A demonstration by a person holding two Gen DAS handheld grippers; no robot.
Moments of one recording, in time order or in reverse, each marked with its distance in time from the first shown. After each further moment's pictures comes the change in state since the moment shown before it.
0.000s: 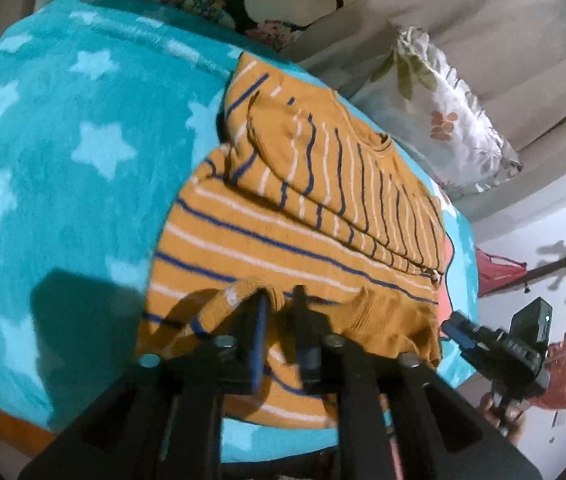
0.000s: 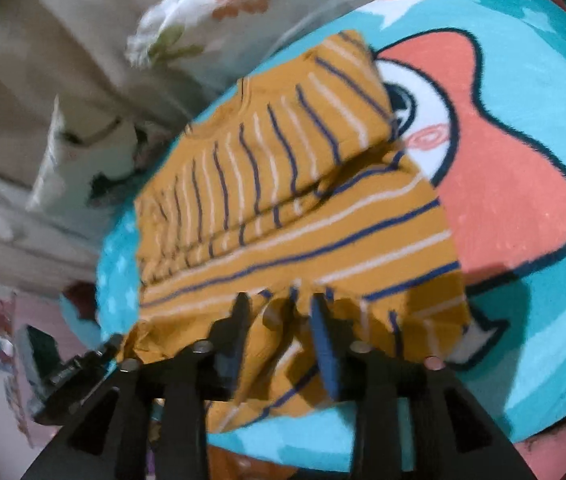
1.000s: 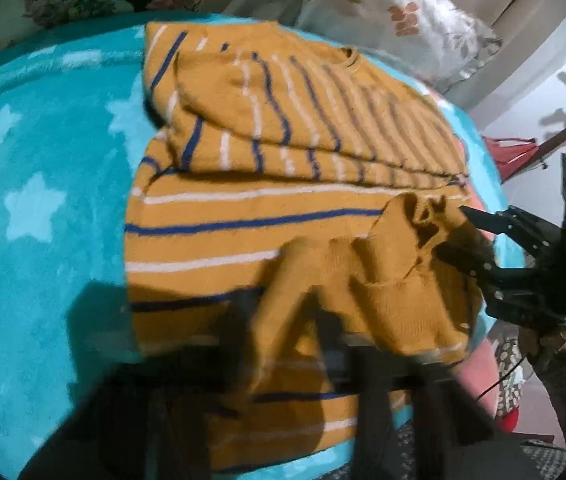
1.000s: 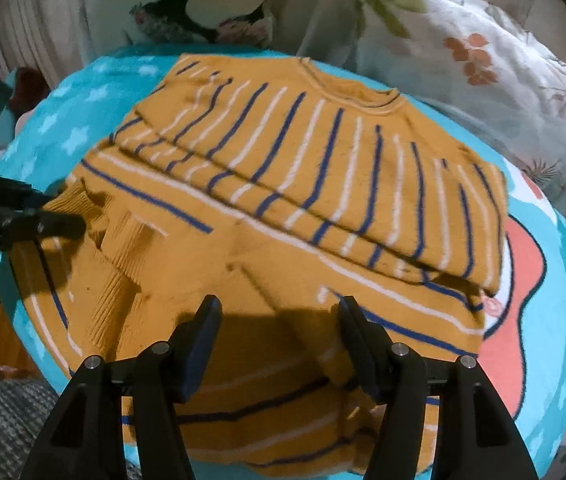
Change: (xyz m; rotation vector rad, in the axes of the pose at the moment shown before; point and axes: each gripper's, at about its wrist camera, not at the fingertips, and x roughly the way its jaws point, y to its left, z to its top) left arm 0.058 -0.014 0.003 0.377 0.189 0.062; right arm 0.098 0.121 -0.043 -0.832 0.086 -0.403
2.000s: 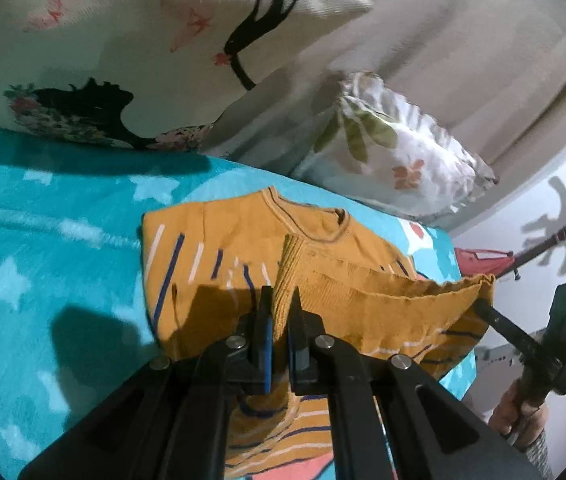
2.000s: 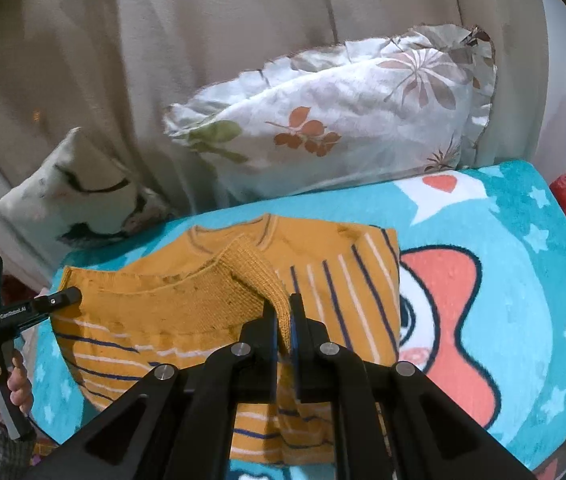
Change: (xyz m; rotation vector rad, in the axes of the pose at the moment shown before) left arm -0.057 0.017 0.156 -0.159 -0.224 -0.113; right arm -0.086 -0.140 0.066 0.560 -0.246 0.004
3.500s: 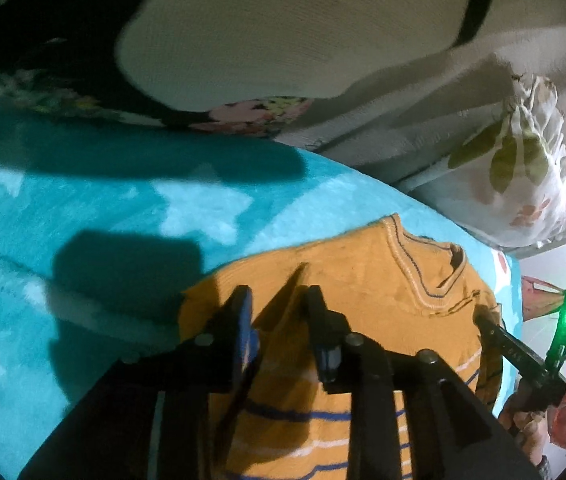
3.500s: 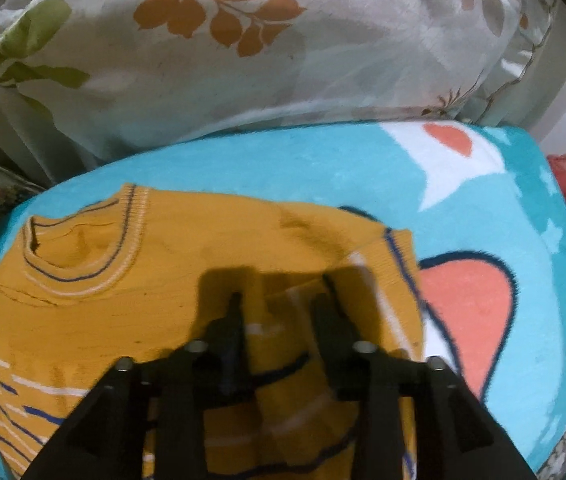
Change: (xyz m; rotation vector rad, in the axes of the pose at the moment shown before) left arm 0.112 0.079 0.044 -0.123 0.093 0.164; right arm 0.186 -0.030 0.036 0.011 0.231 -0.332
